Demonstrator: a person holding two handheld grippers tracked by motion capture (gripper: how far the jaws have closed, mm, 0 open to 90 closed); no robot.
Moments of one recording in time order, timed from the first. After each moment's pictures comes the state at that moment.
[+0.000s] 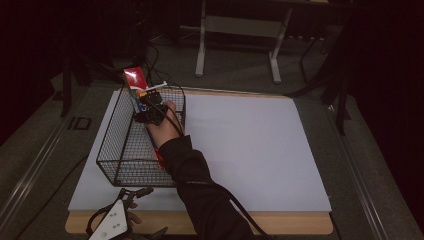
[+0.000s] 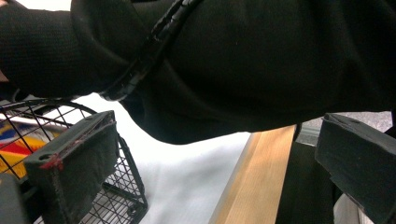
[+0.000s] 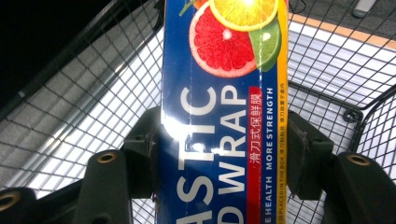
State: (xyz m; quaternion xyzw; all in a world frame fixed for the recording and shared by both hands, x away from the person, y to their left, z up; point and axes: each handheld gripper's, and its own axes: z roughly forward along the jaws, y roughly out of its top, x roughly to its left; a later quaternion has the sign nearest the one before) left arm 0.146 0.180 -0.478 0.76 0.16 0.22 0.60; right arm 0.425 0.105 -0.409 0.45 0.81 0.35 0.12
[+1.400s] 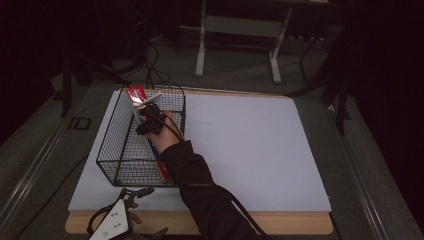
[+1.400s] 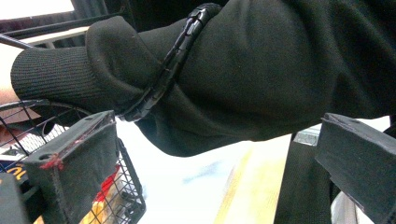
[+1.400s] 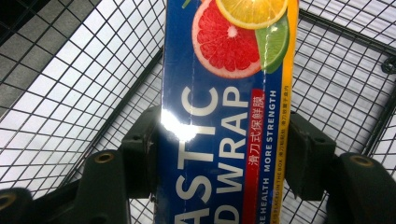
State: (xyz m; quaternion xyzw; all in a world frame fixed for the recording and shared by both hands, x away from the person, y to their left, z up) left arm 0.148 0.179 -0.479 0.76 0.16 0.21 0.60; right arm 0.430 0.113 -0.452 0.44 0.85 0.27 0.08
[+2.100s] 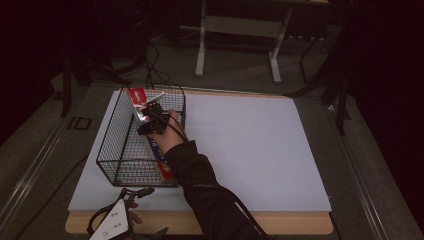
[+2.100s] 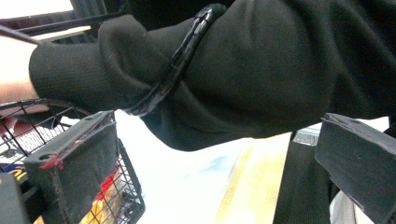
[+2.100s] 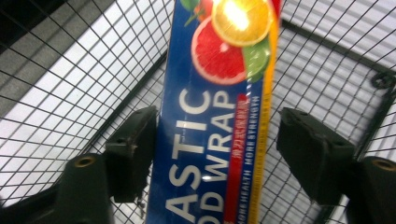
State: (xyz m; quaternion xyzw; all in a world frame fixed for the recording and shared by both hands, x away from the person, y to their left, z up) left arm 0.148 0.178 -0.479 0.76 0.16 0.21 0.60; right arm 0.429 0.100 -0.446 0.42 0.86 0.29 0.09
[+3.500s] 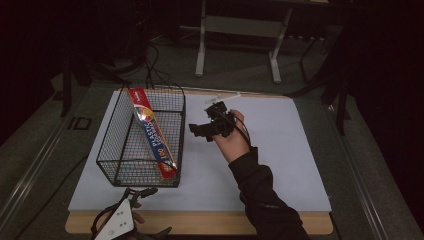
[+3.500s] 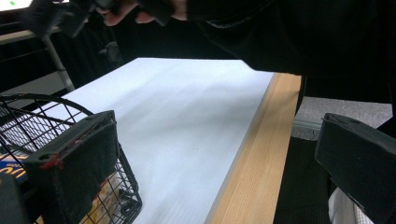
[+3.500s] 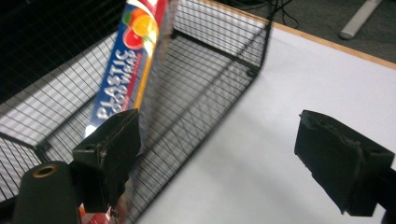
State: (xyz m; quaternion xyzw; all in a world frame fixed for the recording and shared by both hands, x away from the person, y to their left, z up) left arm 0.150 0.172 -0.482 0.77 0.16 0.21 0.58; right arm 0.389 -0.079 -0.387 0.39 0.82 0.39 0.12
